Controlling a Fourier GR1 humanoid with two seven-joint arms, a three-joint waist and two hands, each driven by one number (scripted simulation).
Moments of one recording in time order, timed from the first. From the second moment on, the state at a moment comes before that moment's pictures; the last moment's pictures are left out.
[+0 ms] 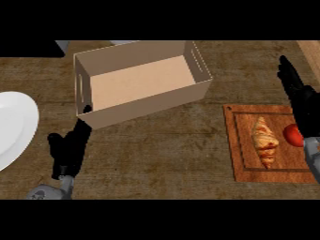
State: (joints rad) left arm -0.08 0.28 -0.32 -1.38 0.28 0.35 0.02; right arm -0.30 -0.53 0.21 -1.48 -0.11 -0.27 0.15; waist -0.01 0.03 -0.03
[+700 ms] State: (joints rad) left arm -0.09 0.58 -0.18 -1.31 0.13 0.37 0.01; right arm -0.15 -0.81 0.32 -1.36 0.02 0.06 -0.24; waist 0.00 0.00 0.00
